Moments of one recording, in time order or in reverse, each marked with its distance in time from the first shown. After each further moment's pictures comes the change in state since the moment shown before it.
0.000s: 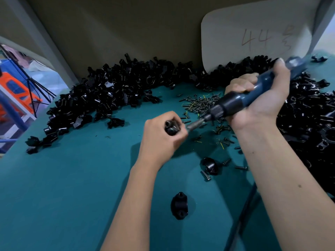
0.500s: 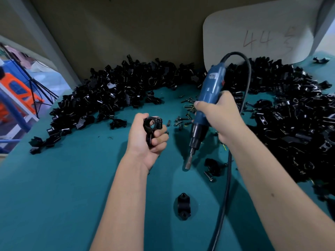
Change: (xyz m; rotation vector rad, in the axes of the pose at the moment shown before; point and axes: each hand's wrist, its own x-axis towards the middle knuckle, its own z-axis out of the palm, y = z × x) left_hand 0.008 -0.006 -0.028 -1.233 -0.061 -0.795; right_hand -0.002 0.043 -0.018 -1.505 0.041 -0.064
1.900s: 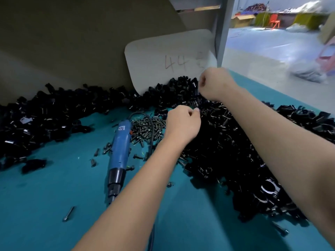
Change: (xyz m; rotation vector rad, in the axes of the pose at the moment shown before) left_hand 0.066 -0.122 0.225 1.317 -0.161 0.507; right_hand 0.095 -0.052 -0.208 -1.177 0.242 -0.218
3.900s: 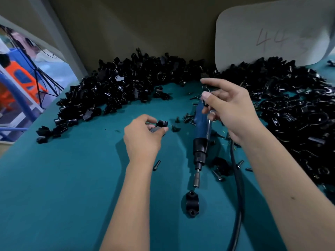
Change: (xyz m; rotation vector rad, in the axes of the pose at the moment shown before) left_hand -0.123 -0.179 -0.186 0.031 0.601 -0.488; right_hand -0.122 -0.174 0.093 1.361 -0.253 -0.161
